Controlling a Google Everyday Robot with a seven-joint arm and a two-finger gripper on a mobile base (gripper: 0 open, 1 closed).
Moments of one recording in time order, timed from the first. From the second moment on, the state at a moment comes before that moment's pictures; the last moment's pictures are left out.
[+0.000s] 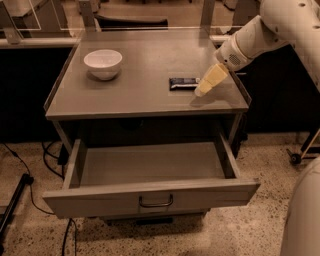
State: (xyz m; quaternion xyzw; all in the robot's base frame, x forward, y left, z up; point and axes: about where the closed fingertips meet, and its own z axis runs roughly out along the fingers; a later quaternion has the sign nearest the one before) arm 0.718 -0.154 0.872 -0.52 0.78 0.11 0.32
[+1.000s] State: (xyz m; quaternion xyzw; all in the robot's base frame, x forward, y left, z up) arm 0.747 -0.144 0.843 -0.50 0.79 0.14 0.33
